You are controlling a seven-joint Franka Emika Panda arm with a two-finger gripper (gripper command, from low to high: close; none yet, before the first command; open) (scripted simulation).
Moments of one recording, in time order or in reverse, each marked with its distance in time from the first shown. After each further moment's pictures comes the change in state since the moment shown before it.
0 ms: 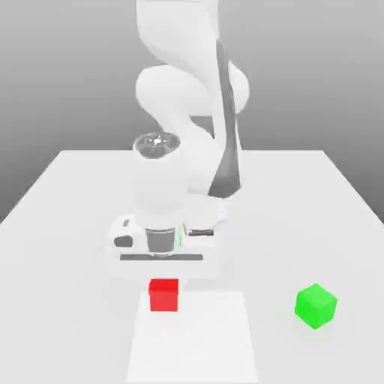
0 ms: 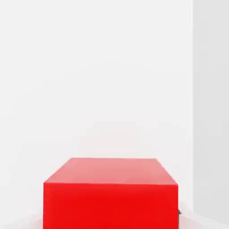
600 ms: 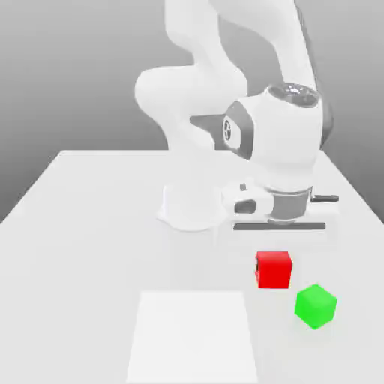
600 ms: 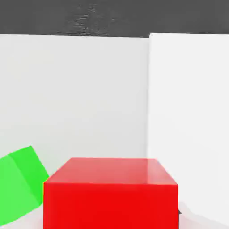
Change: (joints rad) arm 0.368 -0.101 0.269 0.184 -0.007 -0.283 0.621
